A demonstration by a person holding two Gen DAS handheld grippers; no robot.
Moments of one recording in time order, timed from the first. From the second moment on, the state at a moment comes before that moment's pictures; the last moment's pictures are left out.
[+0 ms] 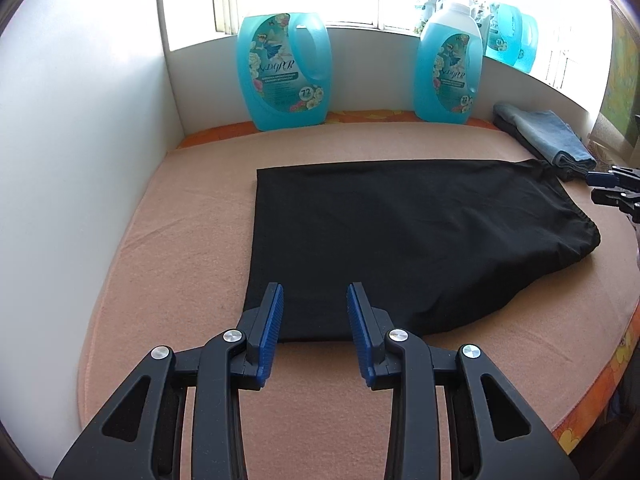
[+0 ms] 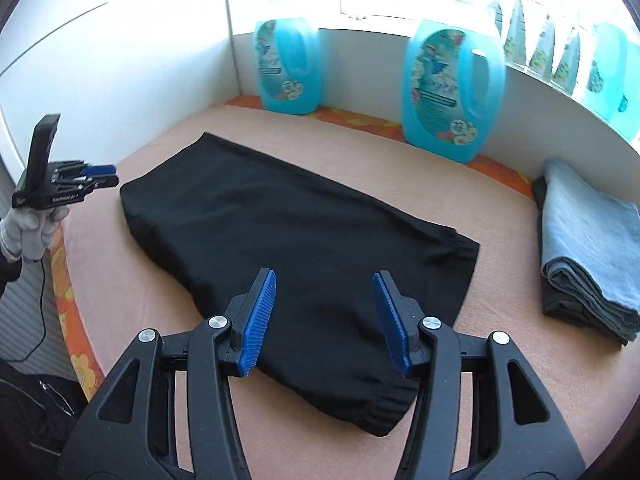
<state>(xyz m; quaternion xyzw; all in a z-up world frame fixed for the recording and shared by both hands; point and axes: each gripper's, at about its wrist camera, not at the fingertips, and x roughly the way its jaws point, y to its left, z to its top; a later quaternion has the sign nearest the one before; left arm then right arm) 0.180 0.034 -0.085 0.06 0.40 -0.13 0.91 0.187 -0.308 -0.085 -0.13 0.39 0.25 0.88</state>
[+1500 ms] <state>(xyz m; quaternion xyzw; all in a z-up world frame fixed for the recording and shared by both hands) 0.197 -0.102 -0.113 0.18 0.41 -0.27 0.85 0.276 -0.227 -0.156 -0.15 0.47 0.30 0.82</state>
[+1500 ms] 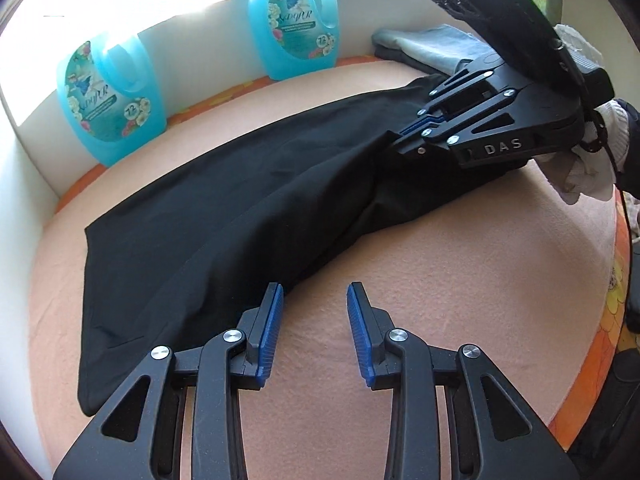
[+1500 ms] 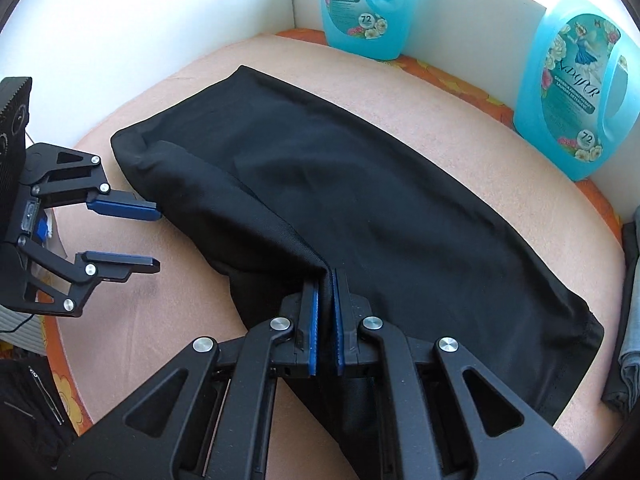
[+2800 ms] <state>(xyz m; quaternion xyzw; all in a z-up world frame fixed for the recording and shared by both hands) 0.215 0.049 -0.068 0.09 0.40 -0.10 0.91 0.265 -0.151 -0.163 -0.28 0.40 0.35 0.80</state>
